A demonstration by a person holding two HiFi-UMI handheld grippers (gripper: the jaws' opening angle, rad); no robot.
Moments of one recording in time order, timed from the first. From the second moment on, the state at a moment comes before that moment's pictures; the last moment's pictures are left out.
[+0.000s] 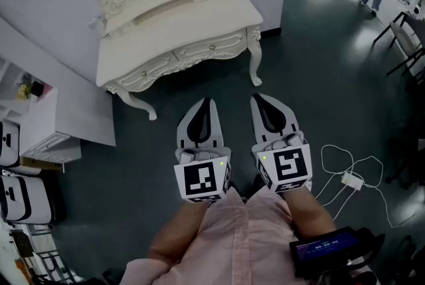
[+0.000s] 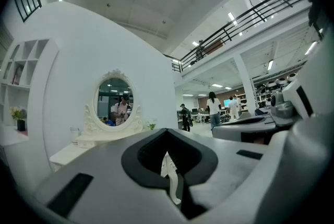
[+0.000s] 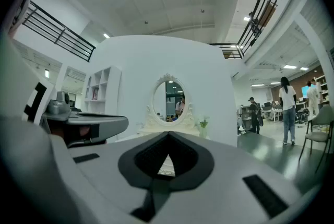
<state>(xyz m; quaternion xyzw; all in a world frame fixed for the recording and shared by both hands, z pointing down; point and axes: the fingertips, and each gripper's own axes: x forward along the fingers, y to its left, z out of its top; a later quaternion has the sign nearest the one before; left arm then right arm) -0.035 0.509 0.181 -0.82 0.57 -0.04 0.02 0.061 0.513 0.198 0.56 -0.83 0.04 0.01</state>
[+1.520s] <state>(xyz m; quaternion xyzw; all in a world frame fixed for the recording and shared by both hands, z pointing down) -0.048 0.280 0.218 -0.79 0.61 -0.04 0.00 0.051 0.276 0.240 0.52 -0.85 0.07 0.03</state>
